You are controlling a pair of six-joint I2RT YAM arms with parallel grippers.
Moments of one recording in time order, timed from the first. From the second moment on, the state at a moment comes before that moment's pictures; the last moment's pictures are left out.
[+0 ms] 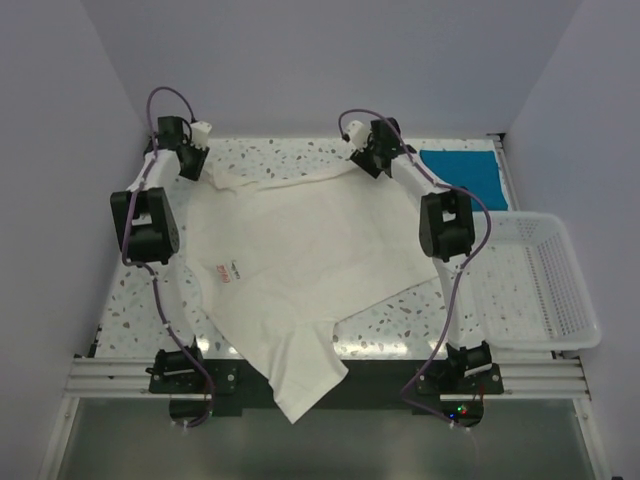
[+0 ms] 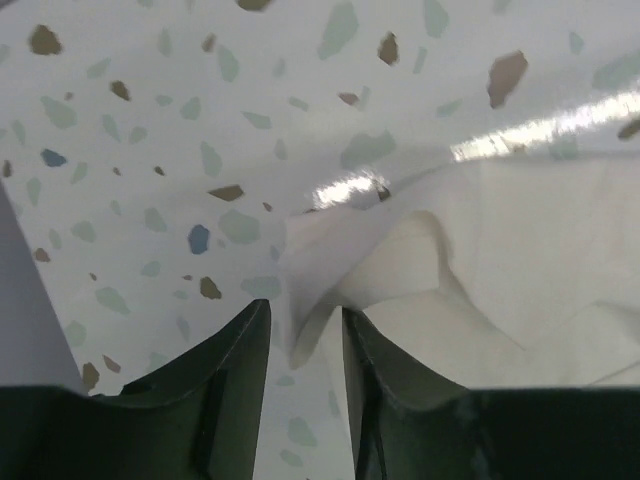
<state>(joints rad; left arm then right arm) 0.14 2.27 1.87 -0.48 0.09 0.49 0.28 2.51 2.15 -0.33 0.09 -0.74</state>
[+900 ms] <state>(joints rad) 0.18 1.75 1.14 -0.90 0.33 0.46 0.28 2.16 1.74 -1.11 0.01 -0.76</state>
